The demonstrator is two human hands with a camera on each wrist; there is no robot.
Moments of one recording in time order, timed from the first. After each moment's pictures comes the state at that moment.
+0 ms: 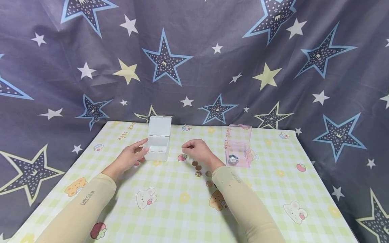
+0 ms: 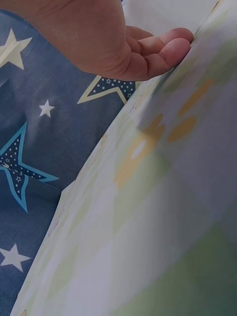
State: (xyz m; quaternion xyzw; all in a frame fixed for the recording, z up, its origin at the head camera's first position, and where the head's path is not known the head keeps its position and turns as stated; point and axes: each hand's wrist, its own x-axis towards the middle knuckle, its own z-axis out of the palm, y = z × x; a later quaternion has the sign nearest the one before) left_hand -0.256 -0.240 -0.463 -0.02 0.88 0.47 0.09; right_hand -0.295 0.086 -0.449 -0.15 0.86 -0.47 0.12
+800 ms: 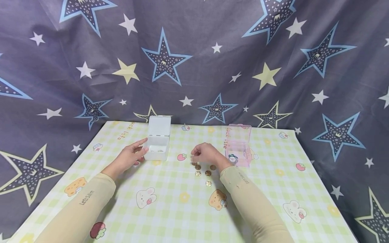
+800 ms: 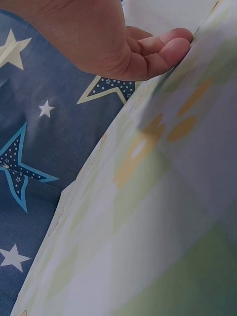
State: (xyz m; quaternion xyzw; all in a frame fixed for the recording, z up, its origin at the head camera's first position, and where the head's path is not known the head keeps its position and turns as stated) left_hand -0.255 -0.239 -0.462 -0.02 0.88 0.47 0.10; right_hand -0.300 0.123 -0.454 -0.21 0.91 -0.33 0.16
